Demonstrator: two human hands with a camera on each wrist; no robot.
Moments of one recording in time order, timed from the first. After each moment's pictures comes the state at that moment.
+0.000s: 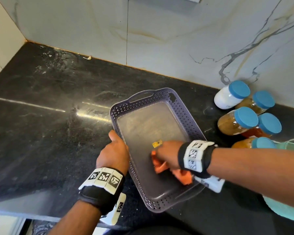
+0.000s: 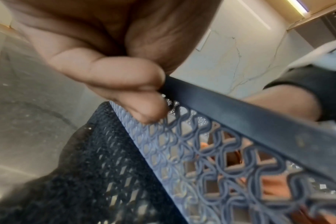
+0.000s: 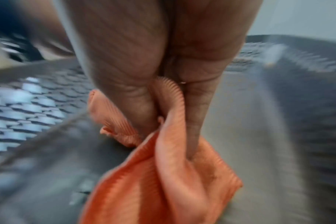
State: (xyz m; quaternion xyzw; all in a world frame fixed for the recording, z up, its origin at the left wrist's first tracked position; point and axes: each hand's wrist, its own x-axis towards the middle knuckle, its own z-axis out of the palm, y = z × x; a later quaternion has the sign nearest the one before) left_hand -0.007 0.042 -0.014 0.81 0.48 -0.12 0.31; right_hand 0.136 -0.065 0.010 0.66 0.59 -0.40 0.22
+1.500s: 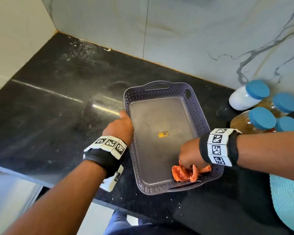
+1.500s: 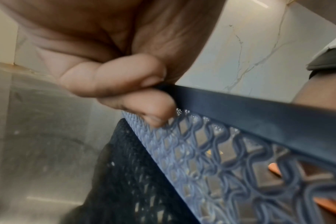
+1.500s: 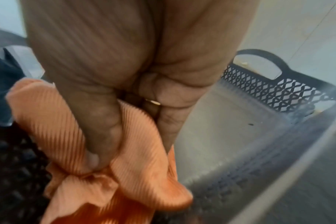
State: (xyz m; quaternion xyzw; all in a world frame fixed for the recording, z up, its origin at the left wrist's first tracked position) left_hand -0.001 0.060 -0.023 0.85 0.44 -0.12 0.26; right_hand 0.151 -0.099 0.009 0.39 0.71 -0.36 0.46
